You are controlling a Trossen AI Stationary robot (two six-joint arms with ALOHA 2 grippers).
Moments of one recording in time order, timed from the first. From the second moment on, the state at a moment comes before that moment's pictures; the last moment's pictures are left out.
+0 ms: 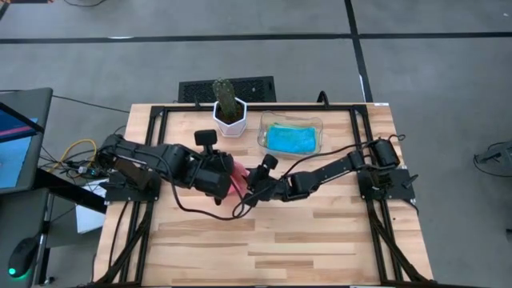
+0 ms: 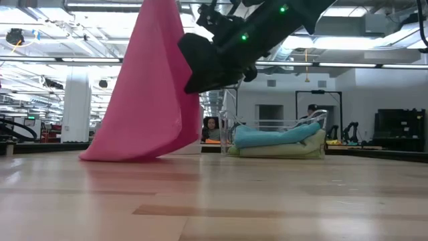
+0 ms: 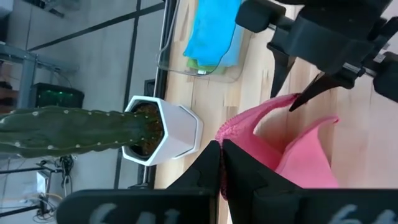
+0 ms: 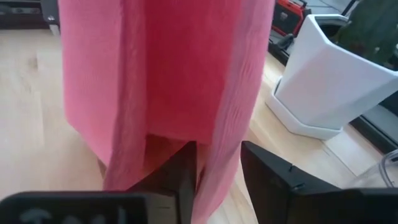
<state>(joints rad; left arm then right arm) -0.33 1.68 1.95 -1.56 -0.71 -0.24 0.22 1.94 1.20 0.11 0.70 0.16</state>
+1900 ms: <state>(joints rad) -0.09 1.69 1.94 -1.25 -0.83 0.07 0.33 1.33 1.20 -0.91 0.66 0.28</state>
